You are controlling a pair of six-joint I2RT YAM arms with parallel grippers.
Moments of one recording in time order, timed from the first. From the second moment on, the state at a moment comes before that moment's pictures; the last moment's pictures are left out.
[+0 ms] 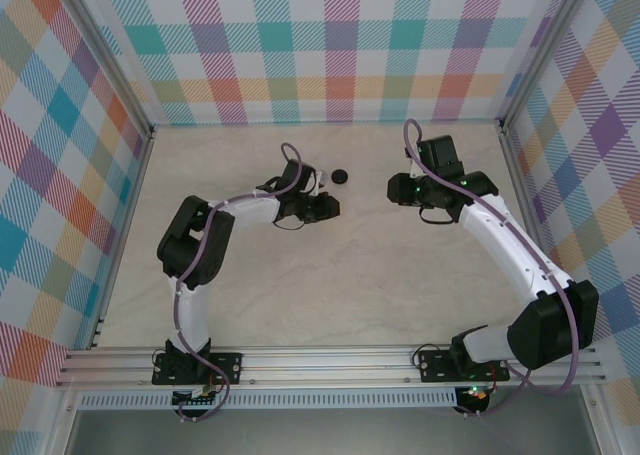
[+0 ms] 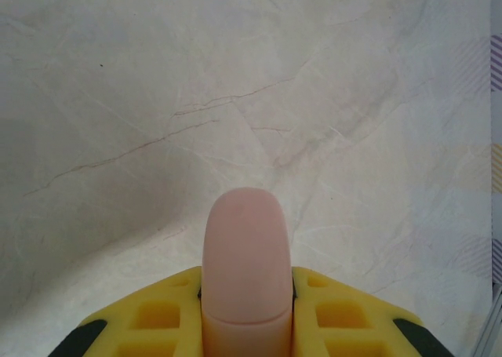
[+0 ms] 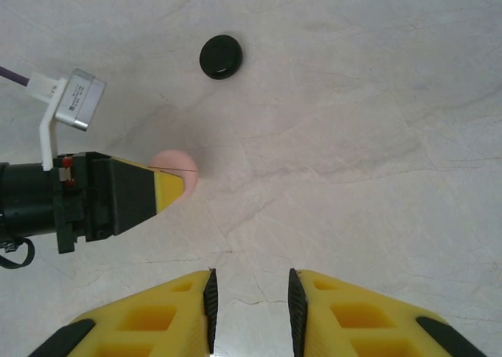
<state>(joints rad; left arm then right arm) -0.53 2.03 1.31 -0.14 0.47 -0.64 0.37 1.36 1.26 -0.75 -0.11 0.36</state>
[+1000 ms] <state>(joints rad) -0.53 2.08 1.38 -0.21 0.45 -0.61 0.37 1.36 1.20 -0.76 -0.05 0.36</state>
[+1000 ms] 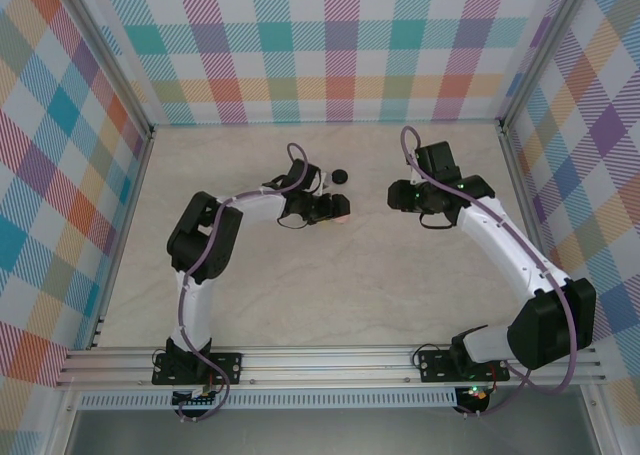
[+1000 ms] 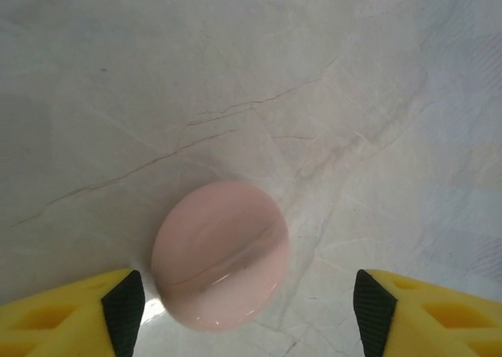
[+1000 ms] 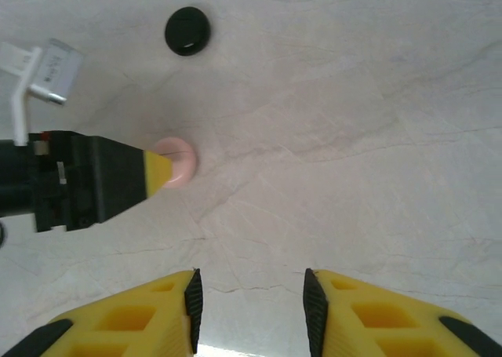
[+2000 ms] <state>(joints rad) -0.28 1.41 0.94 -0.43 -0.26 -0.27 0.08 1.25 0.70 -0.31 0.29 0.22</state>
